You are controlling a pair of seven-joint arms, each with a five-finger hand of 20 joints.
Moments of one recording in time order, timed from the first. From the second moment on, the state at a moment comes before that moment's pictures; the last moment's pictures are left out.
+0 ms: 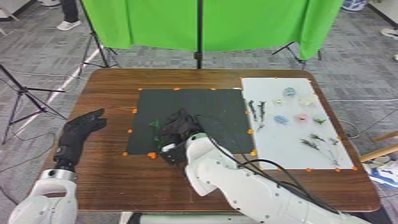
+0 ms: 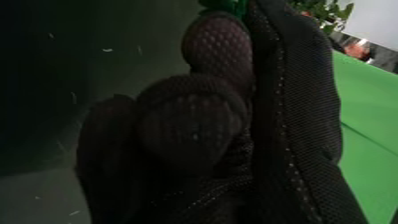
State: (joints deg) left arm 115.9 -58.0 -95.1 -105.8 63.2 9.9 11.2; right arm -63.2 -73.5 27.8 -93.0 -84.3 30.1 33.7
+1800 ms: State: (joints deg) left arm 120.9 -58.7 -100.9 -108.9 65.1 8.4 9.2; right arm -95.5 -30.8 82.6 -124.9 -114.7 0.0 30.9
